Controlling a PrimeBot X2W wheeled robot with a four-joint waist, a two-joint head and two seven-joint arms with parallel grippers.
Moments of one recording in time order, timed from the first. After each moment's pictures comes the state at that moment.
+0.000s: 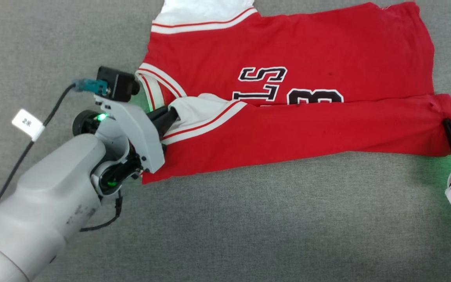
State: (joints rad) left arm -1.04 0.55 -1.13 0.57 -1.32 -0.13 0.01; right arm -0.38 -0.47 0.09 0.28 0.68 0.13 0.07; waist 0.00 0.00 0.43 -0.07
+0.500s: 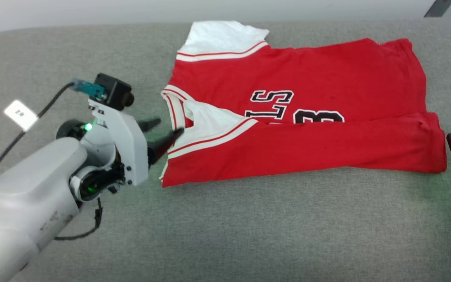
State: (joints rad) left arm -1.07 0.68 -1.23 0.46 -1.35 -0.12 0.13; right arm -0.28 -0.52 0.04 0.20 0.63 0.13 0.06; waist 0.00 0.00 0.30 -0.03
